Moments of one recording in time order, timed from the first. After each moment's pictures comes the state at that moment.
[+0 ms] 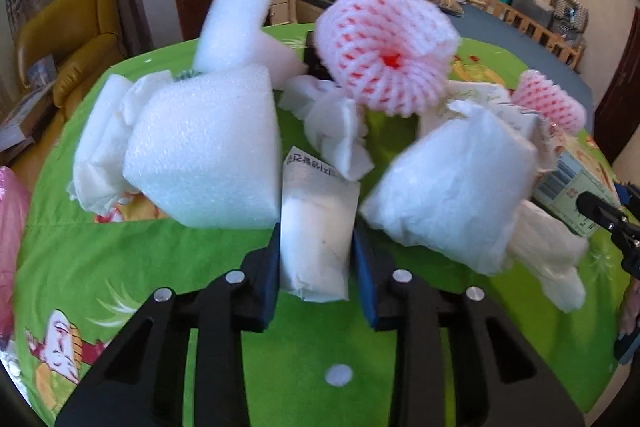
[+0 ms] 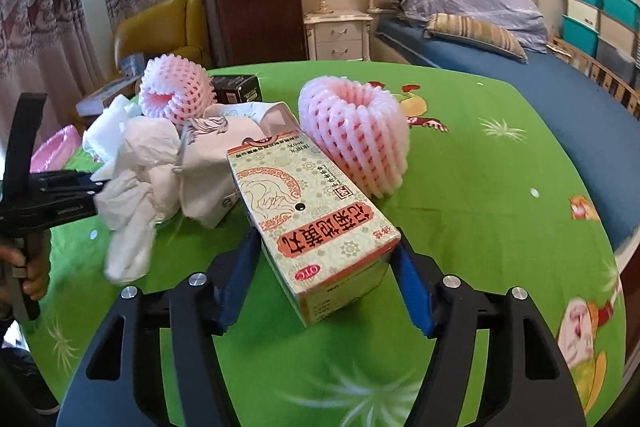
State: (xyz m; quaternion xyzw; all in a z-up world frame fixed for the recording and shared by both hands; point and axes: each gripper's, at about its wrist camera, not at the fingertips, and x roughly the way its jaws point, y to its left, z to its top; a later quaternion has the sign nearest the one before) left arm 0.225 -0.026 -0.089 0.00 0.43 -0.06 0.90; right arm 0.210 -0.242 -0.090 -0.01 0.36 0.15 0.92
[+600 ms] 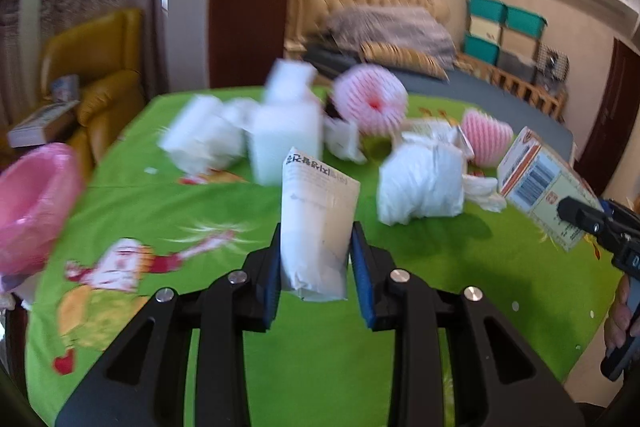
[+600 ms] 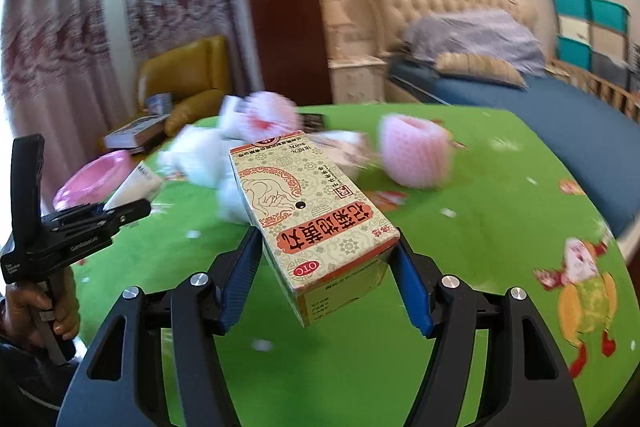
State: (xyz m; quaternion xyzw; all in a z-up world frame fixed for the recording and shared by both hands) left arm 0.088 0.008 -0.054 -0.03 0.30 -0.04 0.95; right arm 0.092 -0.196 -0.055 0.02 0.28 0.18 0.94
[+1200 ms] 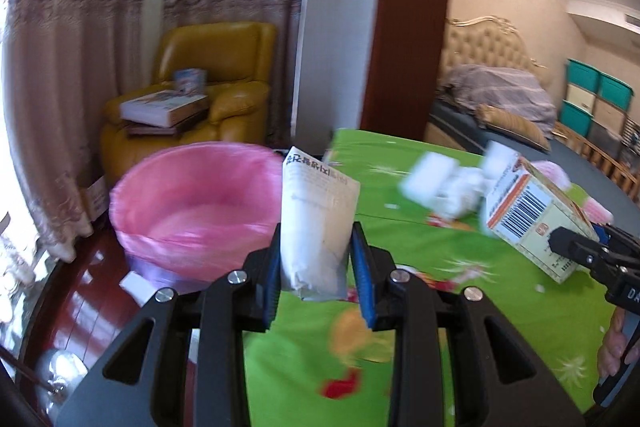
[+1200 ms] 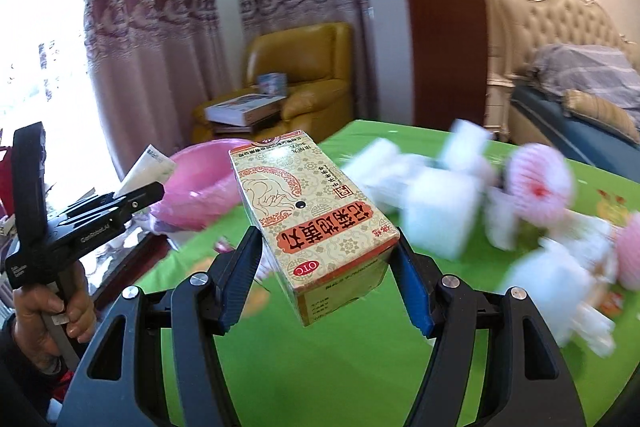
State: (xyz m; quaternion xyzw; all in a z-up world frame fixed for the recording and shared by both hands) left arm 0.001 0.225 -0.014 -0.09 0.24 0.15 0.95; right arm 0.117 0.056 -0.024 -0.03 0.27 0.37 0.89
